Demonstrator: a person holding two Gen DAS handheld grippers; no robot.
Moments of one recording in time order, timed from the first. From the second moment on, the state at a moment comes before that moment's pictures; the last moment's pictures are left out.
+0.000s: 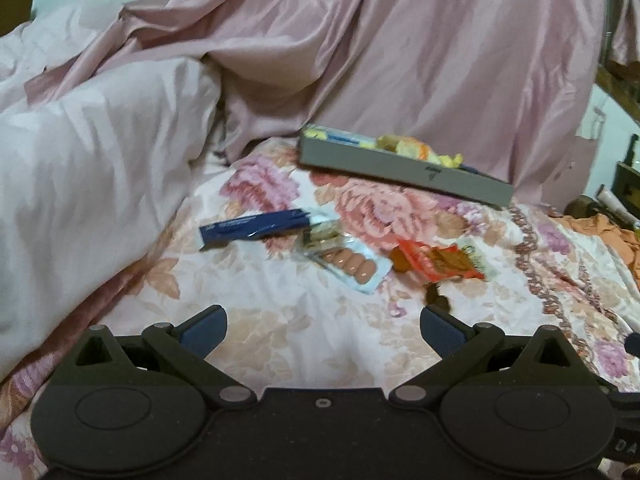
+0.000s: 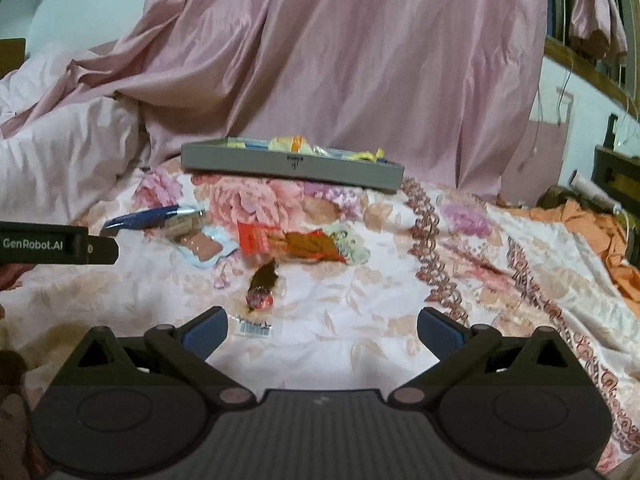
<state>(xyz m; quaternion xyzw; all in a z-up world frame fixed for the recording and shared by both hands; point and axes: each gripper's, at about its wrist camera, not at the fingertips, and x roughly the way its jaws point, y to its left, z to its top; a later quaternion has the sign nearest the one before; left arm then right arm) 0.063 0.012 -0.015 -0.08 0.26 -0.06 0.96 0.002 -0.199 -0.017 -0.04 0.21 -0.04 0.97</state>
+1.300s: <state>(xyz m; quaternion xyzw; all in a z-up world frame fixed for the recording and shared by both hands) 0.245 0.011 -0.042 -0.08 0.30 -0.08 0.95 0.150 -0.201 -0.068 -0.04 0.28 0.07 0.96</state>
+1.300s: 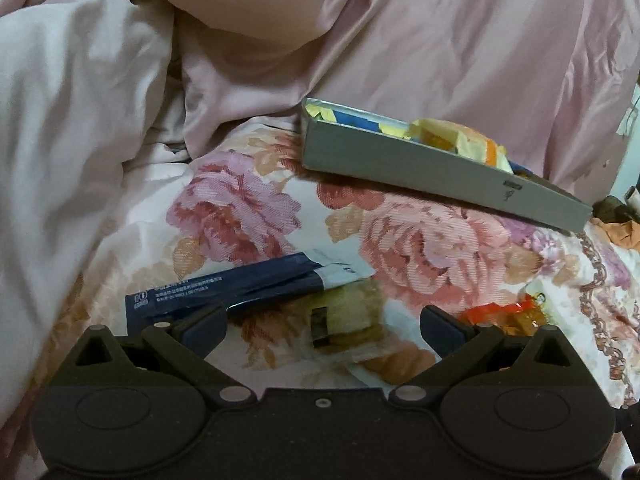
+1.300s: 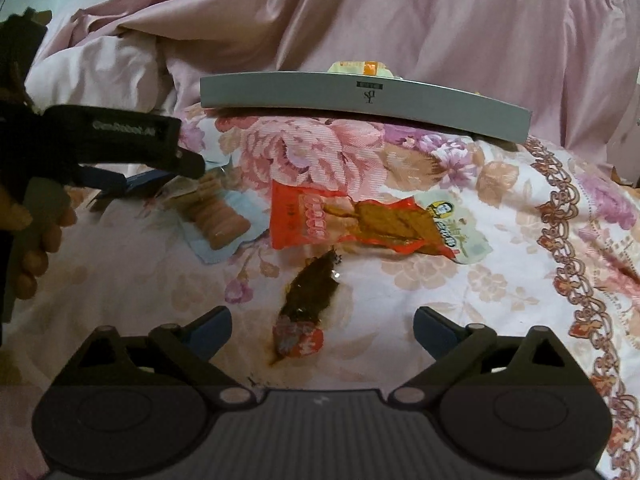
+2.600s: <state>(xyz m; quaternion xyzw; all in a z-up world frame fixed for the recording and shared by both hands) 0.244 0.017 -0.063 -0.15 0.31 -0.11 0.93 0.157 -0.186 -0.077 -0.02 0.28 0.08 0.96</state>
